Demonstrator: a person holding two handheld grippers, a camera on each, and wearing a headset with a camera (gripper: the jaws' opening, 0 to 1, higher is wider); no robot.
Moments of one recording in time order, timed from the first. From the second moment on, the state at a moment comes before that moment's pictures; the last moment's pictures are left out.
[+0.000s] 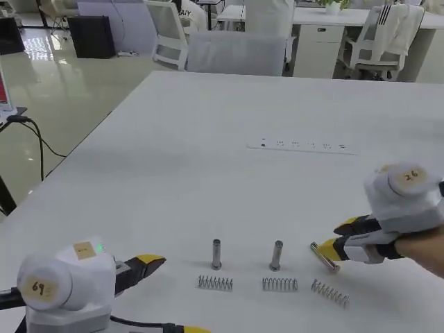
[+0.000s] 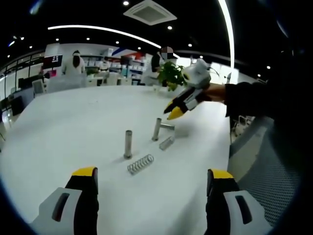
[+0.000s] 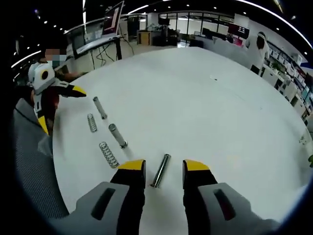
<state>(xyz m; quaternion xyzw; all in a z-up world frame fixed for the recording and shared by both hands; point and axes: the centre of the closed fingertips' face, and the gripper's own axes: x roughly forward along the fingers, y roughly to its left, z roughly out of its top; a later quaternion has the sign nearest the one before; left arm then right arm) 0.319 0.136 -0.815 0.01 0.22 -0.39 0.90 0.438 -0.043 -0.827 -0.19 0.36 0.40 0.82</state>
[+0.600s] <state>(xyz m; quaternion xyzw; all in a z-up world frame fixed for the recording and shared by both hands) 0.319 0.135 -0.818 0.00 0.22 -0.39 0.90 0.450 -0.036 -0.854 -0.17 0.41 0.36 0.82</state>
